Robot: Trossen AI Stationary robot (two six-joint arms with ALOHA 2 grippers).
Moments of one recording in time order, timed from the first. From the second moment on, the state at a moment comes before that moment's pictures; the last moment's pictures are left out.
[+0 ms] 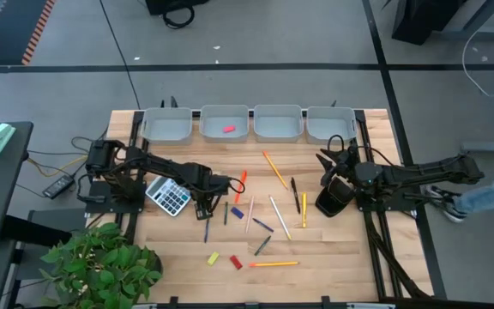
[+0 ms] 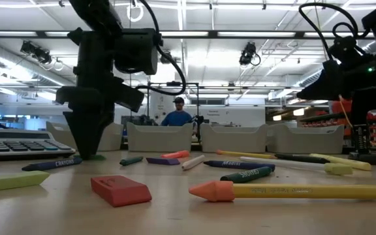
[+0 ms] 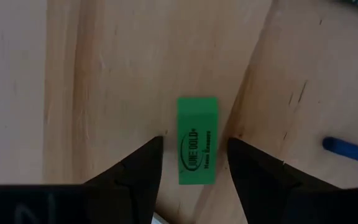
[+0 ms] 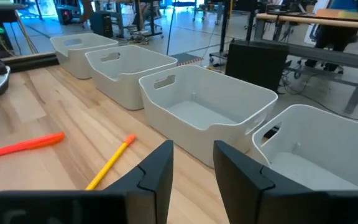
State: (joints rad) left arm -0.03 1.75 0.96 -0.74 0.01 -0.27; right arm 0.05 0.32 0.02 0.05 0.81 0.18
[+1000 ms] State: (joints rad) left arm -0.06 1.75 0.96 -0.72 -0.06 -0.30; right arm 0.05 0.35 0.02 0.03 0.78 0.19
